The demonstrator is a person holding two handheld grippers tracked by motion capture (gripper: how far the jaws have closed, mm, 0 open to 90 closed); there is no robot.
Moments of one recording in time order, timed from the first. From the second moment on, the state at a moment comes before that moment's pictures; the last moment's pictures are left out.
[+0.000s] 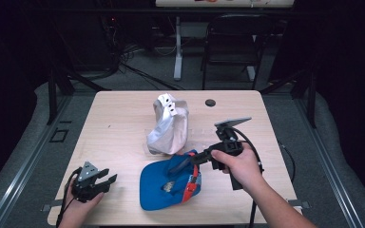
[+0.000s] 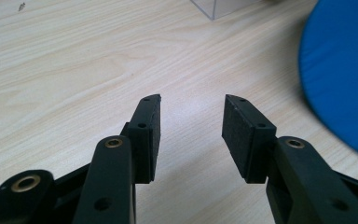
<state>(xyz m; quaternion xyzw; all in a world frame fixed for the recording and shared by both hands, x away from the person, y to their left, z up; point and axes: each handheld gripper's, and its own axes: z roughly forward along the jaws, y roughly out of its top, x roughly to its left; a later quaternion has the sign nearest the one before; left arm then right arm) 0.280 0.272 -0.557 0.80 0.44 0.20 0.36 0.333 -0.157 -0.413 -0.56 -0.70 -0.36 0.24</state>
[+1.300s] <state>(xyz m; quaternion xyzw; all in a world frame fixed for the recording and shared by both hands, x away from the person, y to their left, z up) 0.279 0.269 -0.557 0.80 0.44 0.20 0.37 0.349 -0.228 -0.338 -0.58 -0.58 -0.49 0.29</state>
